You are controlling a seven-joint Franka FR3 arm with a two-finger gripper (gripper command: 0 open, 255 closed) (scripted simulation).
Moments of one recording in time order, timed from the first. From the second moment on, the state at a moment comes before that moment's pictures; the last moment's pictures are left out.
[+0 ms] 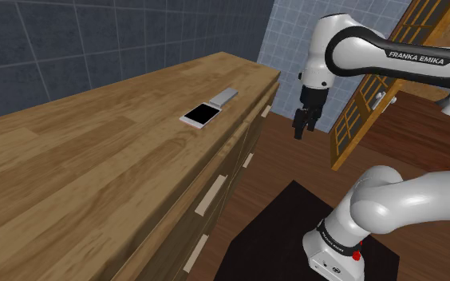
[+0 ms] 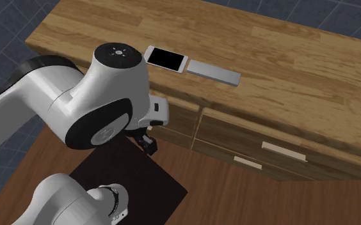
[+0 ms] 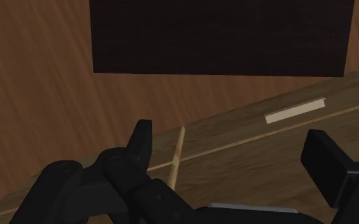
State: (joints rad) arm 0.01 -0.75 -0.03 -2.45 -0.04 1.48 0.04
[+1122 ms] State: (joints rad) arm -0.06 -0.23 0.09 -2.07 0.03 1.72 0.54
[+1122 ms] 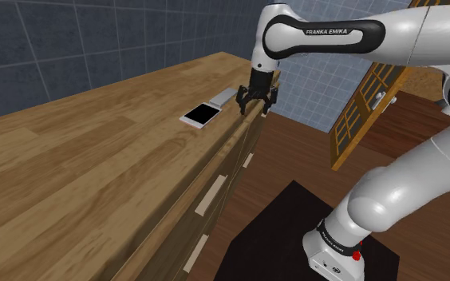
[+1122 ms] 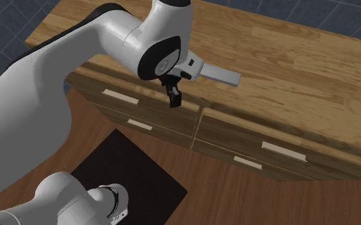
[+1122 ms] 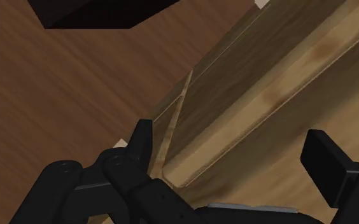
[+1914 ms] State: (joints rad) arm -0.10 0.18 0.07 -1.59 -0.02 1.73 0.88
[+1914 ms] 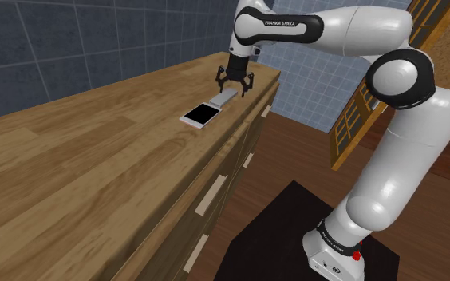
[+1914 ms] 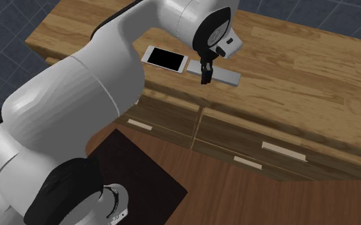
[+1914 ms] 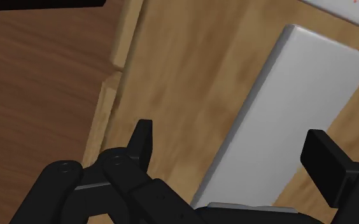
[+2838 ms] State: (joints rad) arm -0.10 0.33 0.05 -1.47 -0.03 1.79 1.00
